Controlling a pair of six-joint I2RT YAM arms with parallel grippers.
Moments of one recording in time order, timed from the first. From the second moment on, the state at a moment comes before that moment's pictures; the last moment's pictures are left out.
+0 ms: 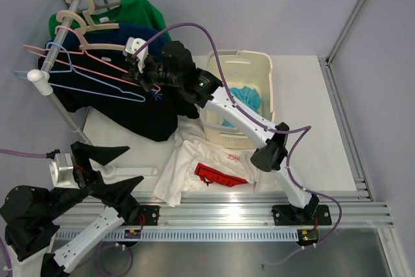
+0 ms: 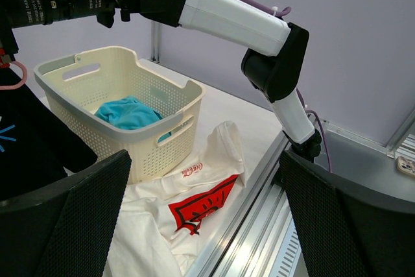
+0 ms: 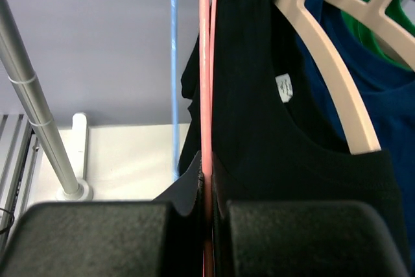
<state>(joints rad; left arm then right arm) -0.71 0.16 1.07 -0.69 0.29 -0.21 0.97 2.29 2.61 -0.34 -0.38 -0.23</state>
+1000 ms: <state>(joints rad) -0.71 0.11 1.06 -0.69 0.29 -0.21 1.01 2.44 2.68 -0.15 -0.27 -0.20</state>
